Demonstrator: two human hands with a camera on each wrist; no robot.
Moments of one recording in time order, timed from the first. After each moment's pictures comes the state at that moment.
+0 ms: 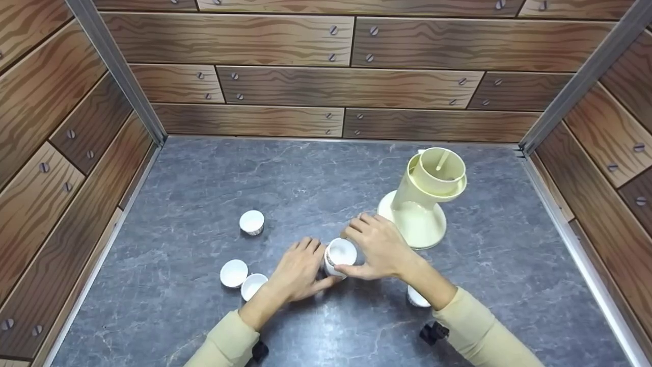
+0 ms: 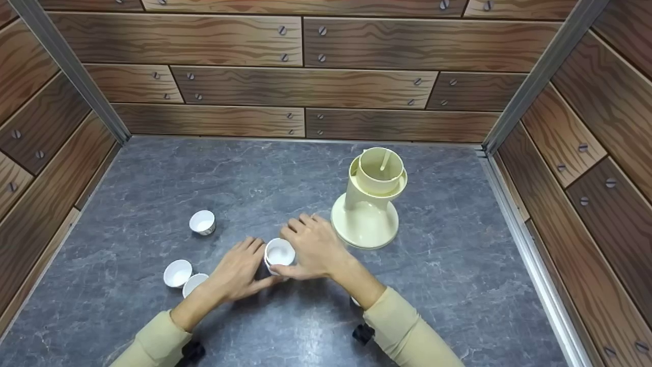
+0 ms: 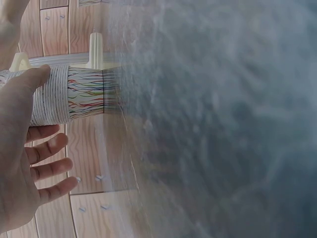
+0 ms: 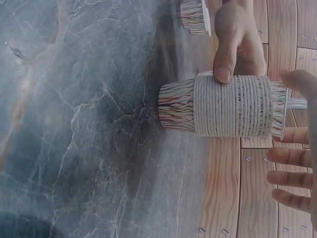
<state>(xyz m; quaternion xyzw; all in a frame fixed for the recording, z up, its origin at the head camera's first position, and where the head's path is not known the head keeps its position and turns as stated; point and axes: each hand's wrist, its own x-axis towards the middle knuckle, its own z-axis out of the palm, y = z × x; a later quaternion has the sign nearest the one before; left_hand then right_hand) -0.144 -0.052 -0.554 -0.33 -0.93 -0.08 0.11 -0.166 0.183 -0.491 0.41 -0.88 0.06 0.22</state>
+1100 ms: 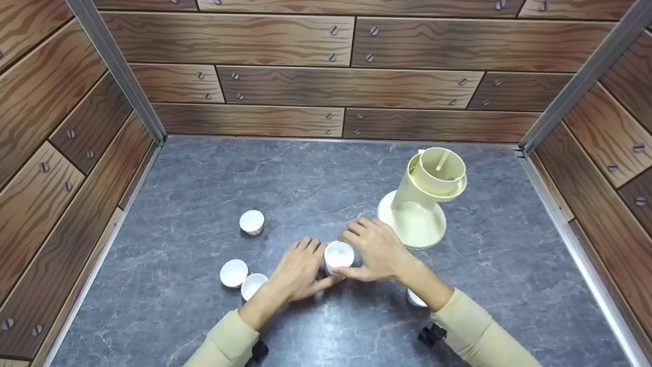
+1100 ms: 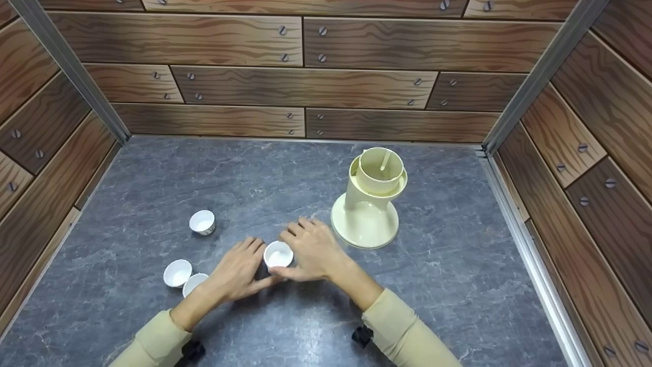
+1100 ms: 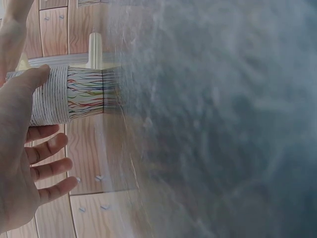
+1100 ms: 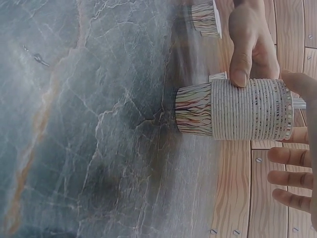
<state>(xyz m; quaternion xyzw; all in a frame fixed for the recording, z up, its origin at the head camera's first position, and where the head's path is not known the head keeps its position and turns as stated) -0.143 -0.052 -0.555 -0.34 -0.93 -0.08 0.14 -0.166 0.181 -0.502 0.40 -0.90 0.05 0.19</state>
